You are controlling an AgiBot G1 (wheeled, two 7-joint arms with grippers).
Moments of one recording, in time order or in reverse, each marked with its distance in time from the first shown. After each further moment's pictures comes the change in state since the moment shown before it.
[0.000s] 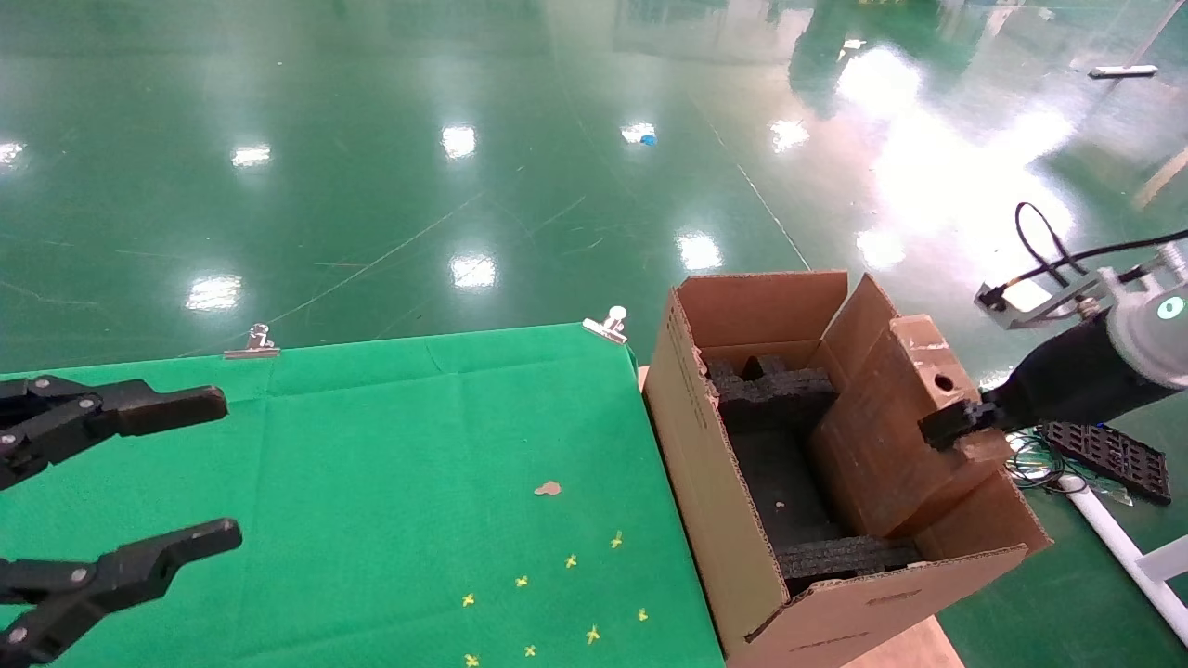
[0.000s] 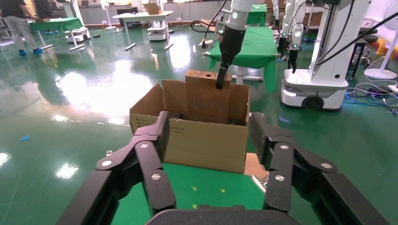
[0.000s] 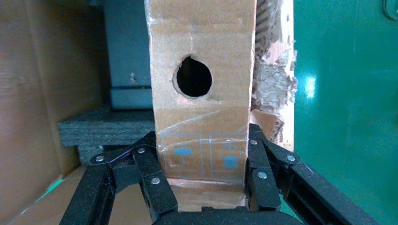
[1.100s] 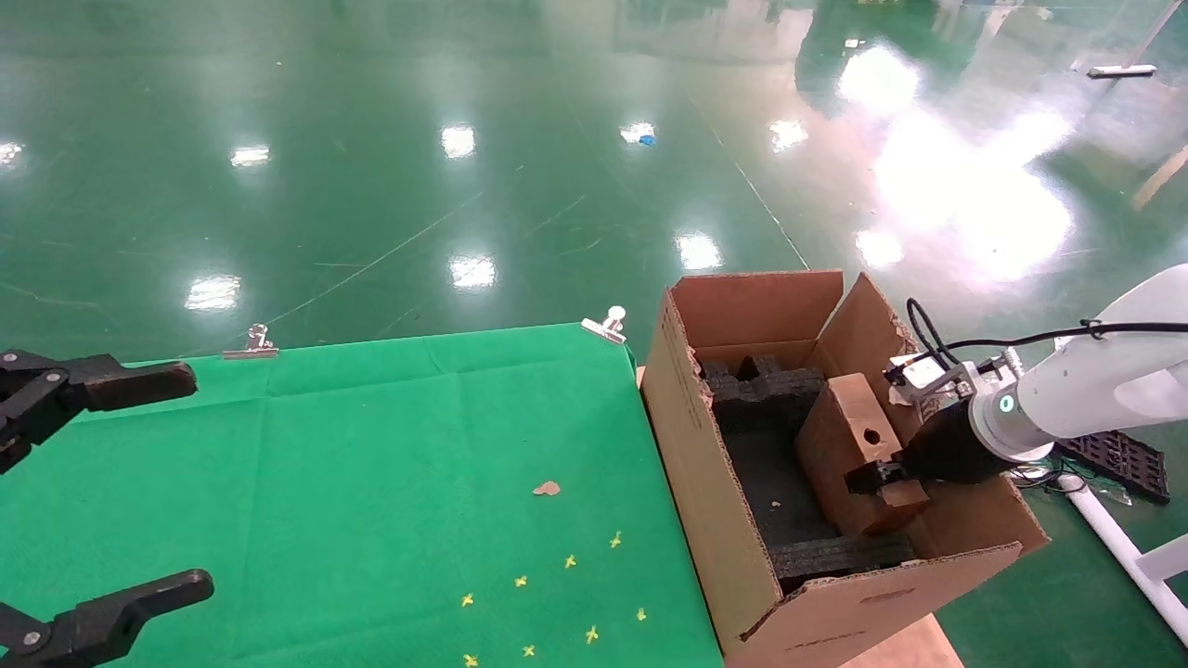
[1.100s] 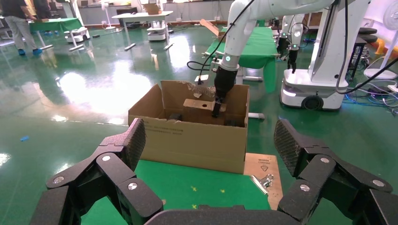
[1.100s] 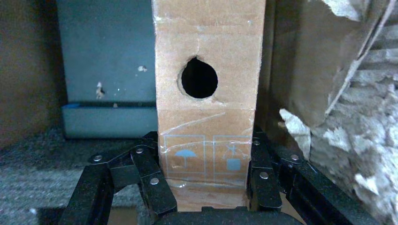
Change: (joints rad) left arm 0.000 -0.001 0.001 0.000 -0.001 -0.001 0.001; right arm -0.359 -0.164 0.055 -0.231 0.156 0.279 -0.154
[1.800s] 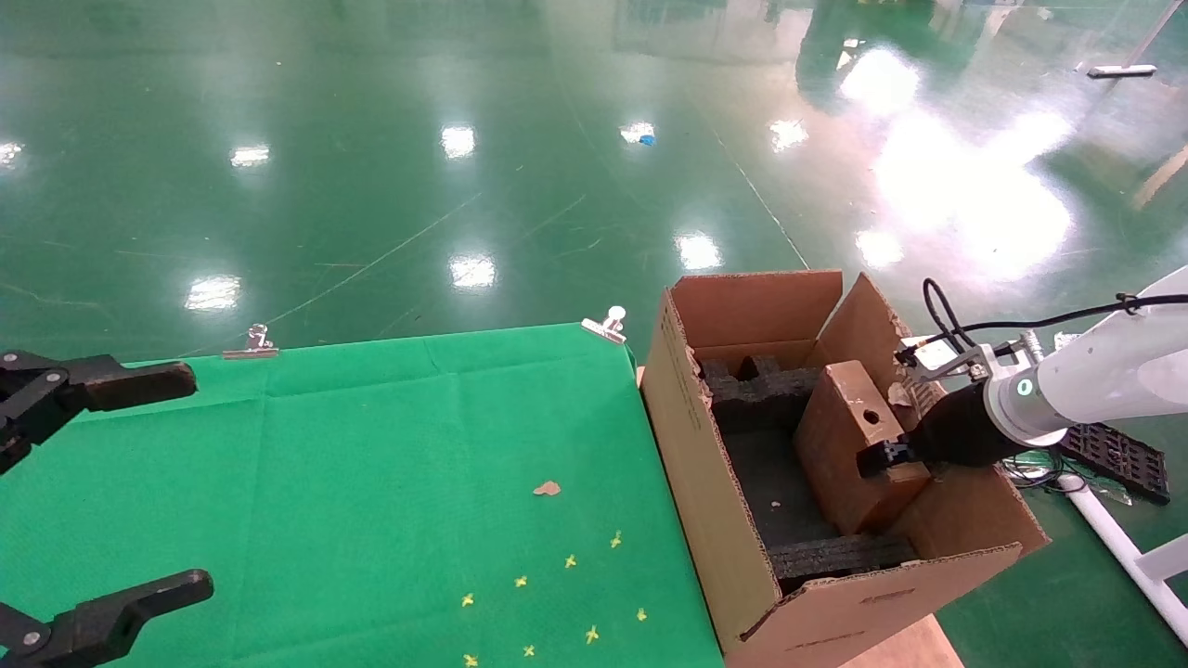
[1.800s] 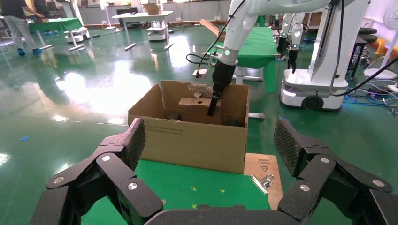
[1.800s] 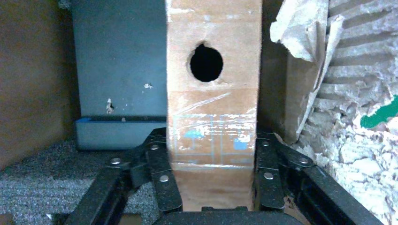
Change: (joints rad) left arm 0.000 0.000 0.001 0.000 -0.001 0.000 0.000; right arm 0.006 -0.042 0.038 -0.167 0.056 -0.048 -0.143
